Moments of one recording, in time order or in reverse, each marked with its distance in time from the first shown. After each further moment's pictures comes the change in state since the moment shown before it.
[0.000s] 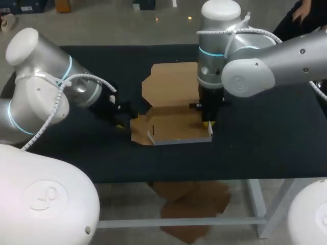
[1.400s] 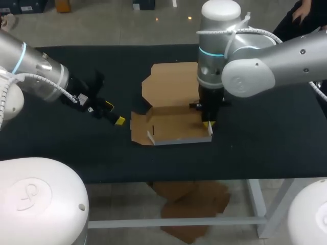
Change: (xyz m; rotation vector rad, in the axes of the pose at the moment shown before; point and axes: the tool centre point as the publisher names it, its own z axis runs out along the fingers) left arm 0.013 0.029 -0.098 0.086 0.146 0.894; right arm 0.000 0.000 0.000 0.000 0.000 0.000
